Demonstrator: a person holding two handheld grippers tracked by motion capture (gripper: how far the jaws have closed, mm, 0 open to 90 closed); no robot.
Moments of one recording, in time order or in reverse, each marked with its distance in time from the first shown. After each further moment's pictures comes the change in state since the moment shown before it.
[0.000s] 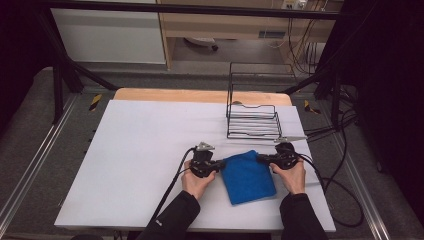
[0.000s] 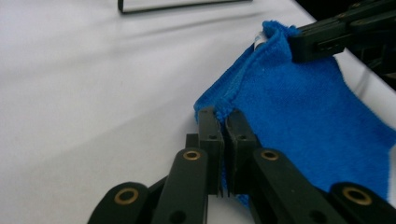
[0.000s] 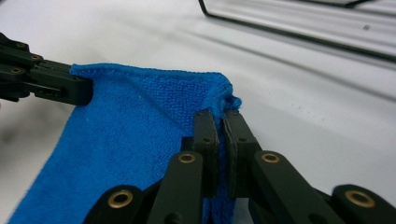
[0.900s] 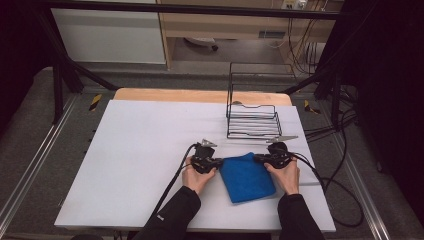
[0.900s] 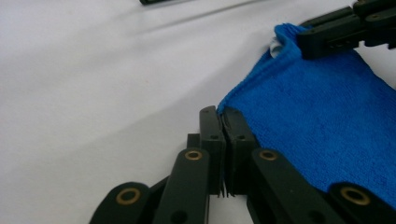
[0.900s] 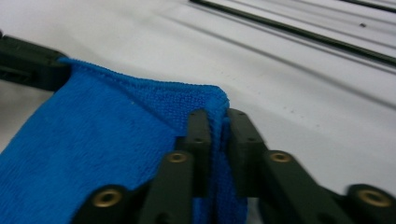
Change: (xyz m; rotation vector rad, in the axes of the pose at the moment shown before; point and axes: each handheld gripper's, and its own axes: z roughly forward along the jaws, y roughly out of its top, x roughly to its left) left arm 0.009 0.003 0.014 0.112 0.082 0.011; right arm 0.001 0.000 0.024 0.058 -0.094 -0.046
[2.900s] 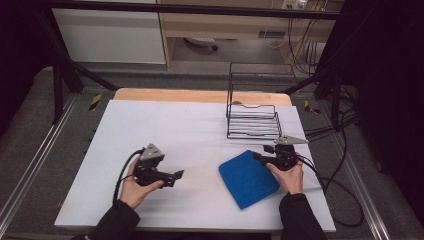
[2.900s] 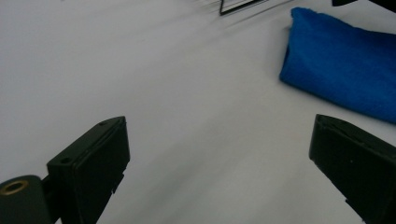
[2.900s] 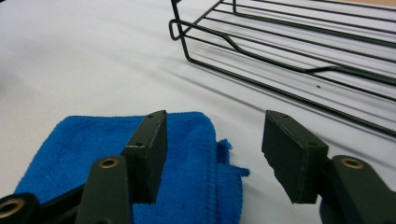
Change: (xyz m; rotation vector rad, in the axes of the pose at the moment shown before) left arm 0.048 -0.036 -0.124 -0.092 0.062 0.173; right arm 0.004 -0.003 -0.022 -0.205 -0.038 -0.038
